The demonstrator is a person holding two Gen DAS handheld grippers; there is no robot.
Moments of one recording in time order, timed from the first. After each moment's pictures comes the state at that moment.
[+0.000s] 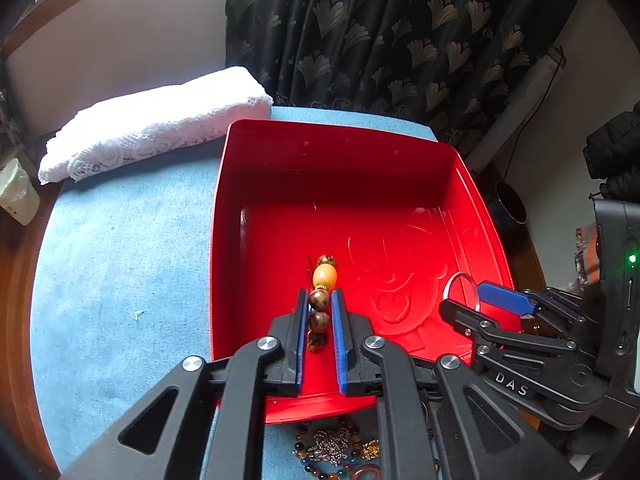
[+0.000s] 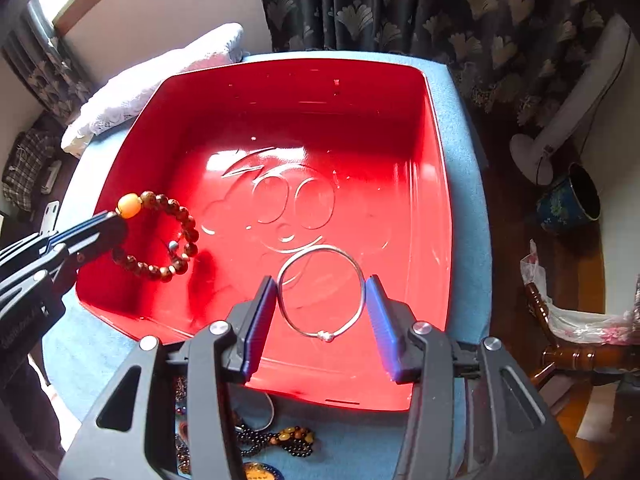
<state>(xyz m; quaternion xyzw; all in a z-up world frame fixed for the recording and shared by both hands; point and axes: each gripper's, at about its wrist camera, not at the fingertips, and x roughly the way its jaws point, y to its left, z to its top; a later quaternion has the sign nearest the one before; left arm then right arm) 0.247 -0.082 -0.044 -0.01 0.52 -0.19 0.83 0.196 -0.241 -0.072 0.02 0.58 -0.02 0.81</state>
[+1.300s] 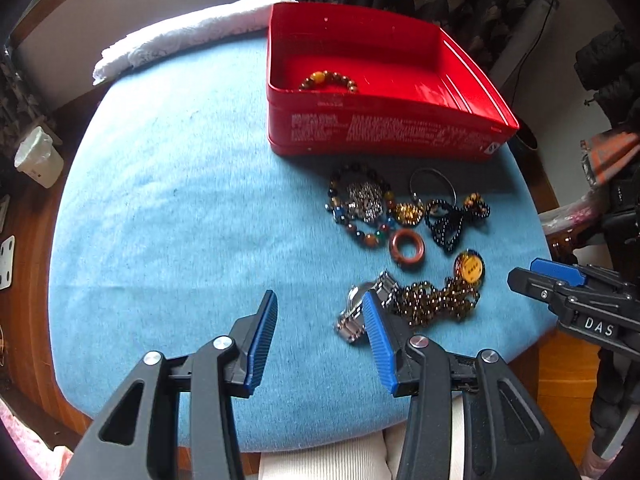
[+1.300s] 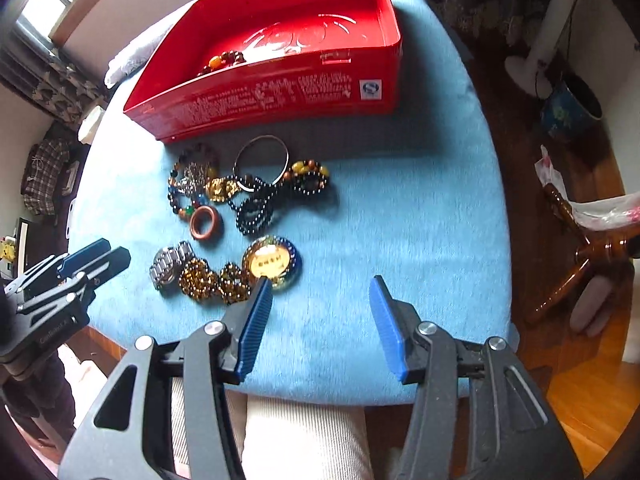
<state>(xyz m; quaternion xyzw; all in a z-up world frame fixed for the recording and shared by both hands) 0.087 -0.026 -0.079 0.05 0.58 -0.16 0.80 0.021 -0.231 -0.089 0.11 0.63 -0.01 0.77</state>
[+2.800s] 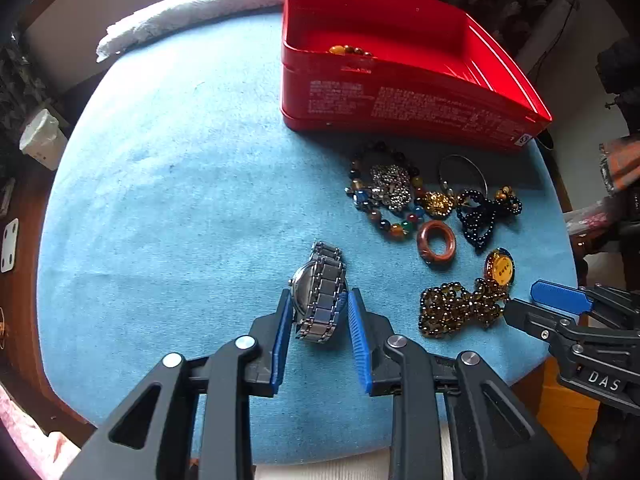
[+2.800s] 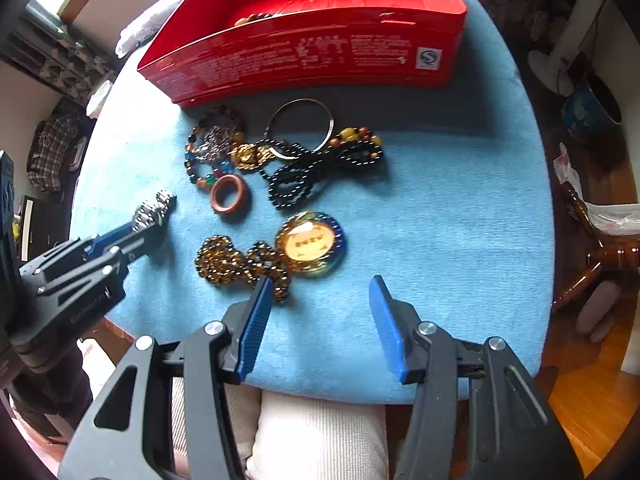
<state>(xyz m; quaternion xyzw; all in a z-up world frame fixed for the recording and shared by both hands) 0.098 -0.012 -0.101 0.04 0.60 -0.13 0.79 0.029 -0.211 -0.106 0.10 0.66 0.02 0.75</state>
